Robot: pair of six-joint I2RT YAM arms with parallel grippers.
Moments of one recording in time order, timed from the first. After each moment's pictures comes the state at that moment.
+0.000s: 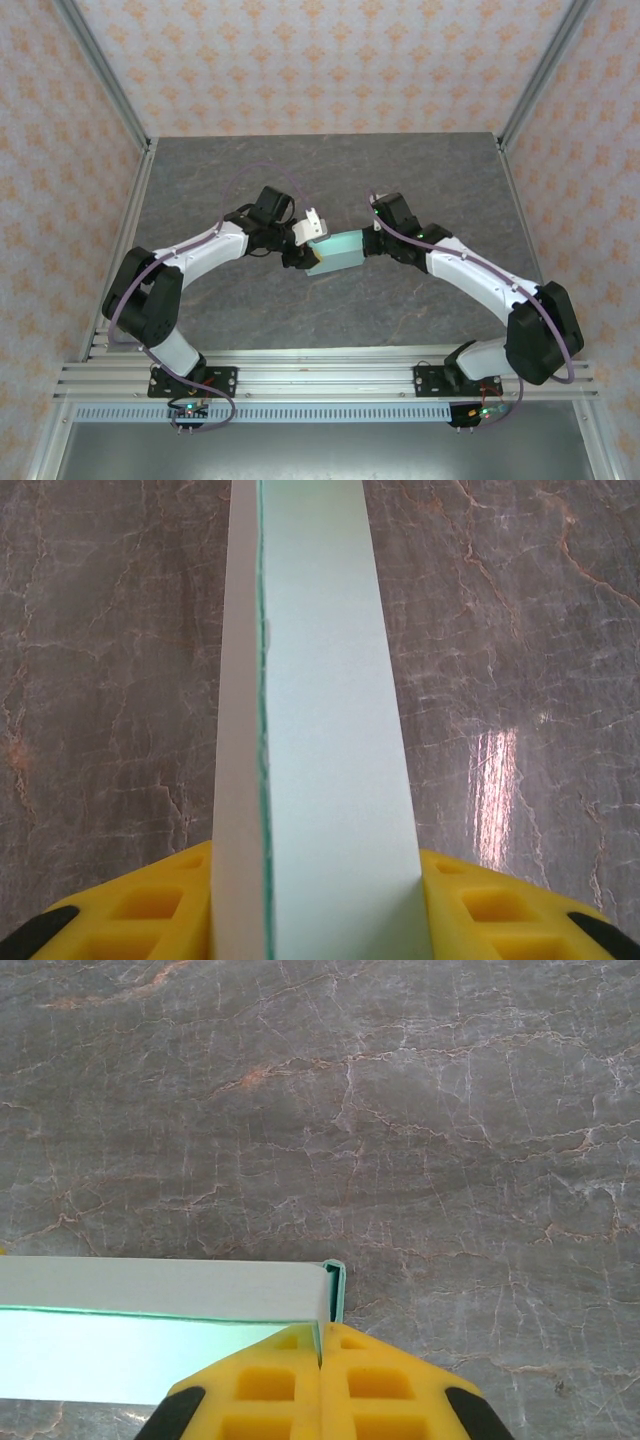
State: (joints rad) left arm -0.47 1.63 1.05 -0.41 0.57 0.61; right arm 0.58 1.37 0.95 -0.46 0.06 0.32
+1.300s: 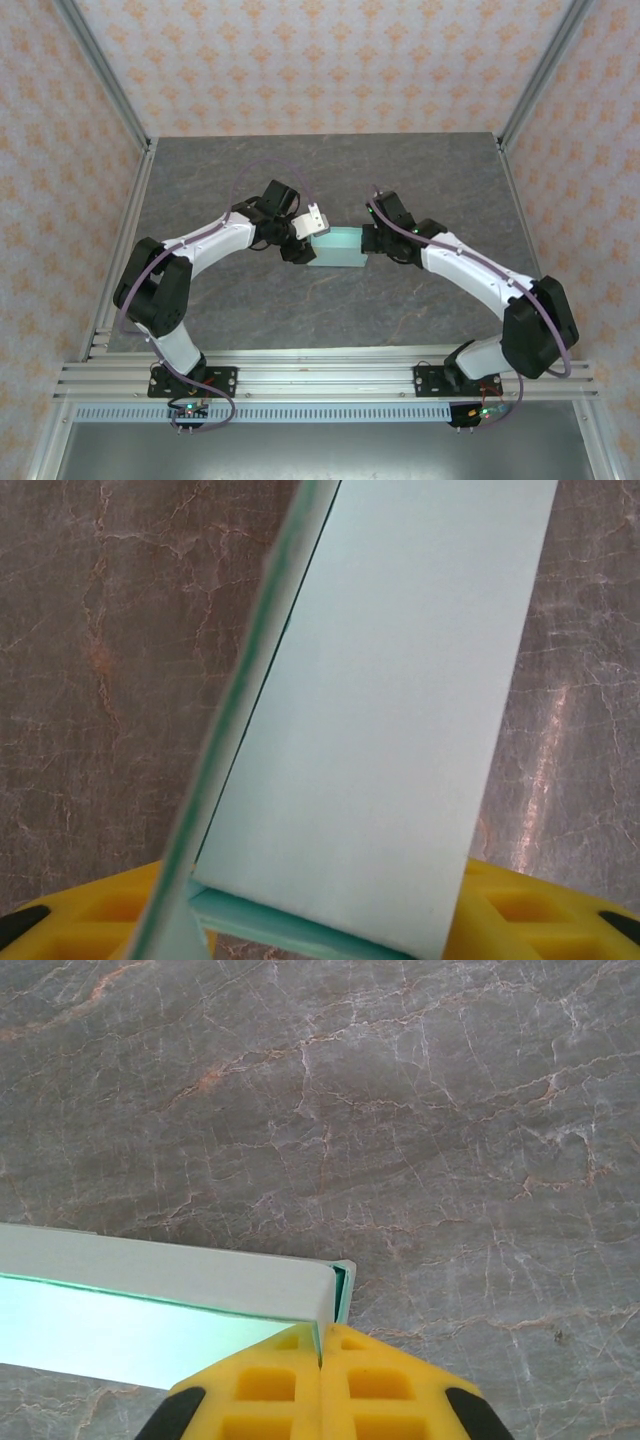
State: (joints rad) left arm -0.47 1.71 1.16 -0.52 0.37 0.60; right arm 0.60 1.41 1.02 -0.55 0.12 0.49
